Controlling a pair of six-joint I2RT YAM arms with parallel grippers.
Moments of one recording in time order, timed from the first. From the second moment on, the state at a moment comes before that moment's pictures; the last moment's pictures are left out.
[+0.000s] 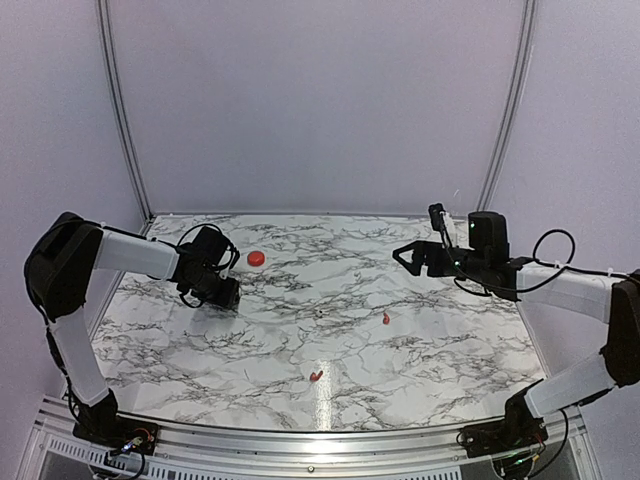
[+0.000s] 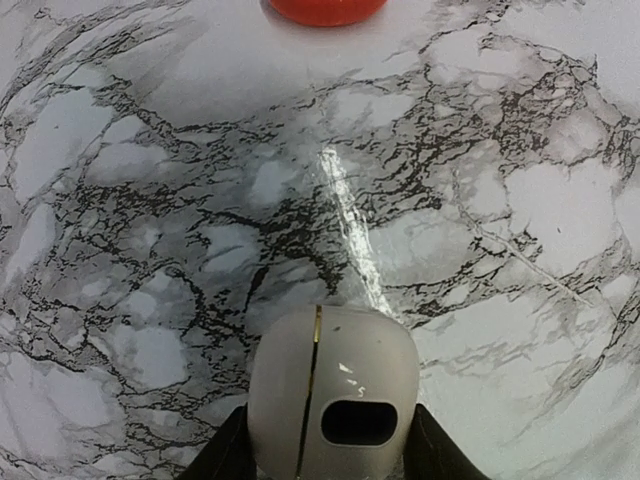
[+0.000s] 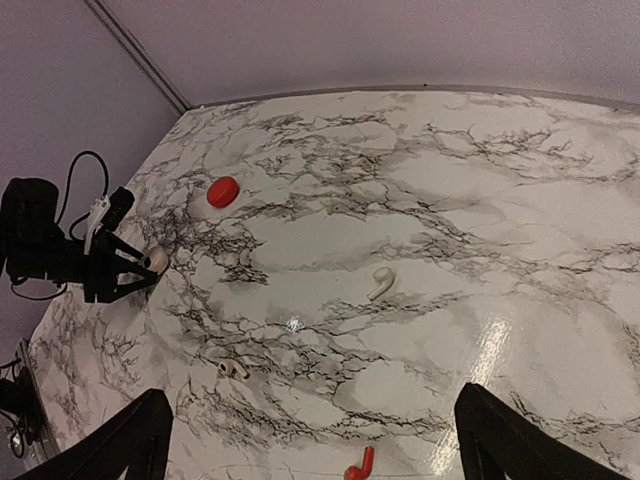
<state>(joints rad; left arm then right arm) -0.50 1.85 1.04 -0.26 -0.05 -0.16 0.34 1.33 0.75 0.13 -0.43 0.30</state>
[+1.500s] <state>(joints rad) -1.24 1.51 1.04 -0.16 -0.33 0.44 0.74 1.55 0.94 0.06 -0.91 0.34</state>
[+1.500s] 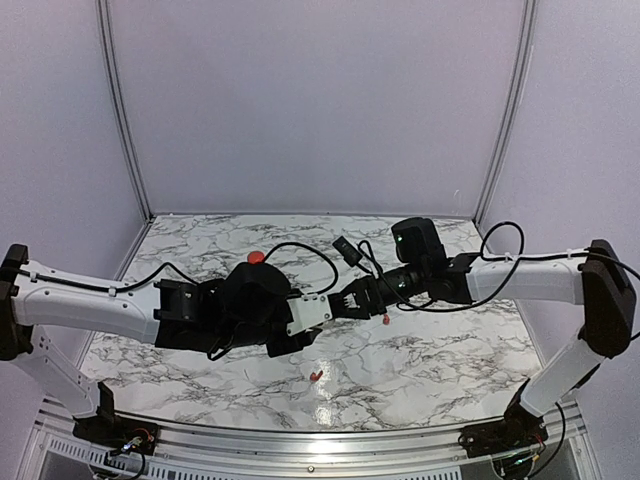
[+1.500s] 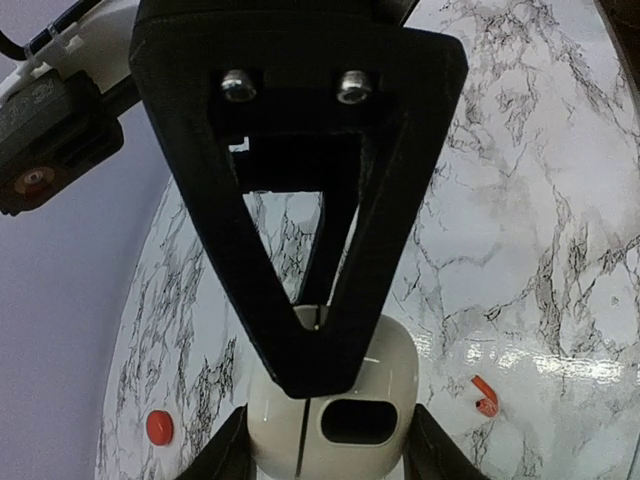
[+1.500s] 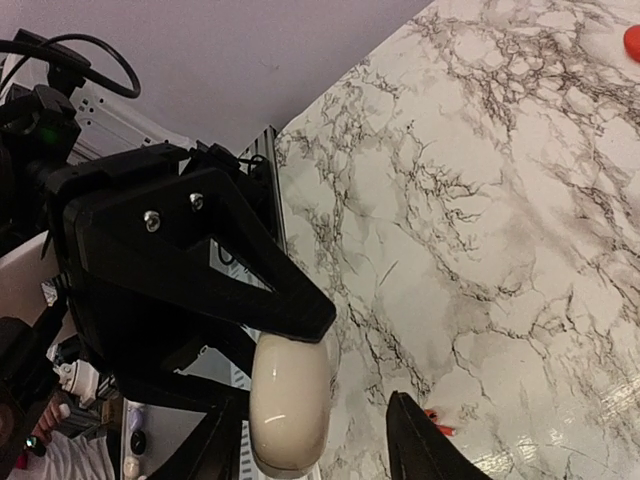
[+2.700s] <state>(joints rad) -1.13 1.05 0.73 0.14 -0.08 0.10 0.74 1.33 0.96 0.24 -0.93 0.25</state>
